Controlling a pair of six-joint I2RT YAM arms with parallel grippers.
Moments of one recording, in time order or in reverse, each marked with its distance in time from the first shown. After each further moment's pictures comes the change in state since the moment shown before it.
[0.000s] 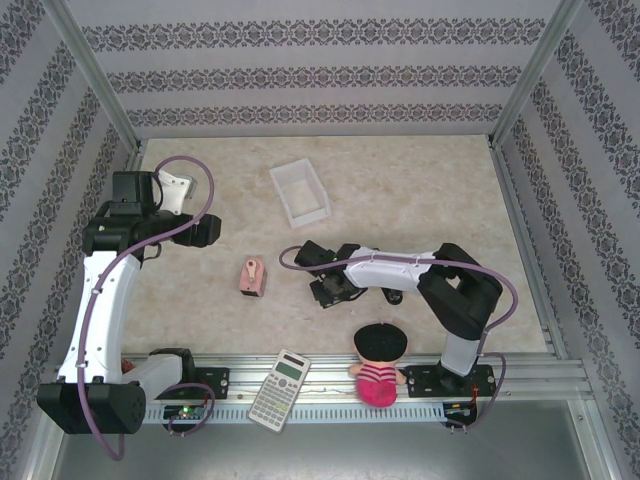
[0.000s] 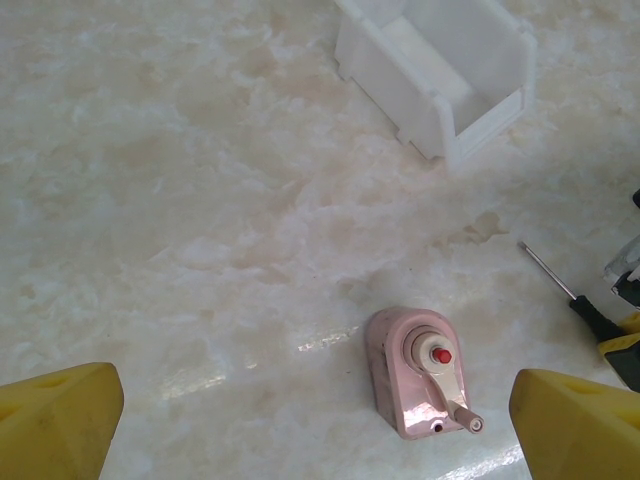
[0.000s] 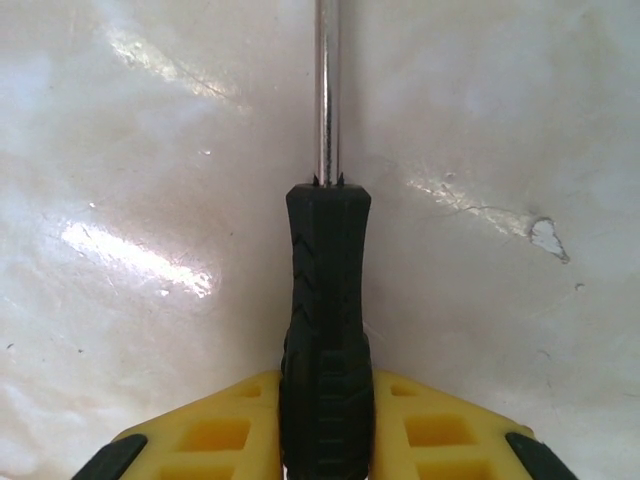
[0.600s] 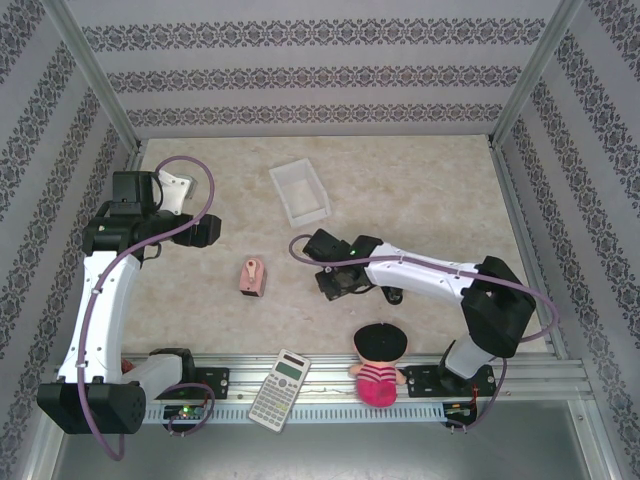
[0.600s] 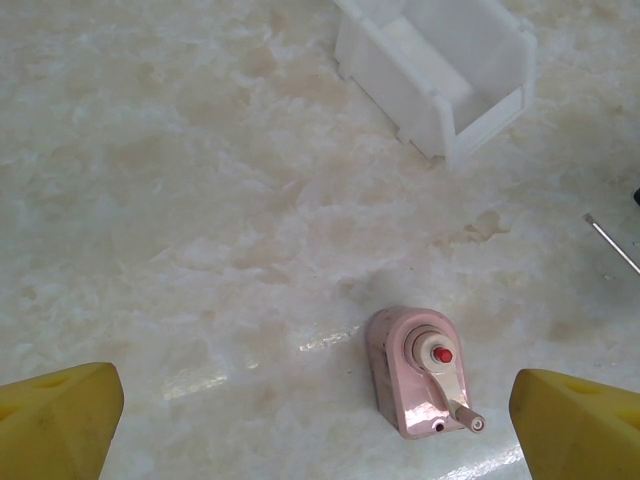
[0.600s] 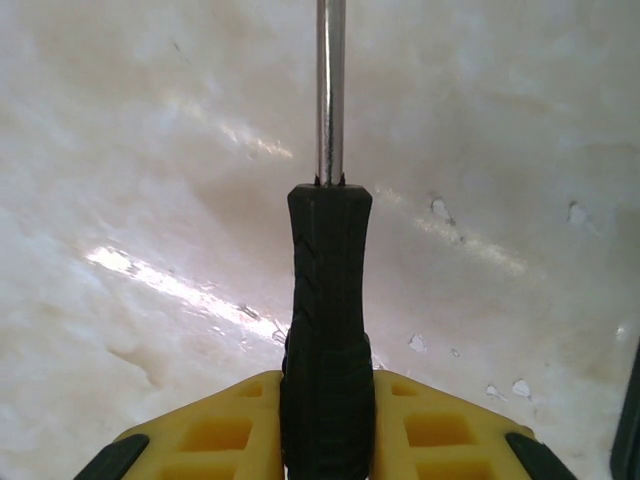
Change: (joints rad) left arm 0.000 0.000 0.000 -0.001 -0.001 0.007; right arm -0.014 -0.189 0.054 -0.127 0.015 -0.042
